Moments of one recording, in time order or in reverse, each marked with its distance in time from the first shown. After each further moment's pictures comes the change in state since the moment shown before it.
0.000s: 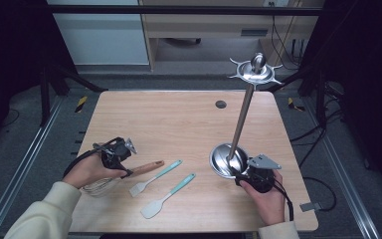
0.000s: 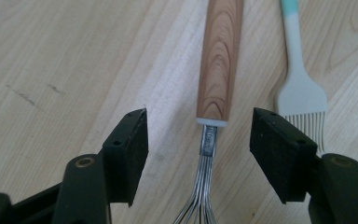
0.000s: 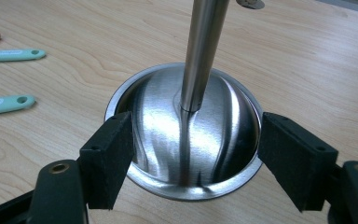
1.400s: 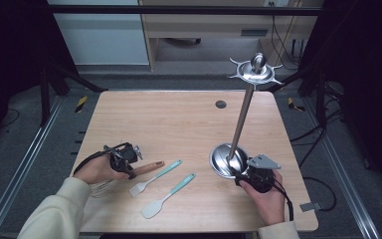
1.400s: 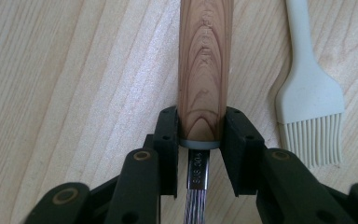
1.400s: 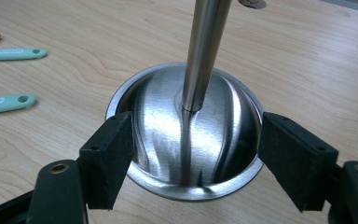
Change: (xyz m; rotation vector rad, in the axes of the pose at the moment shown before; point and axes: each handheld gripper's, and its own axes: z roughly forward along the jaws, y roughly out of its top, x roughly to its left) left arm 0.004 0.007 0.039 0.080 -0.123 0.056; right arm 0.000 0.000 0.000 0.004 0.006 0.001
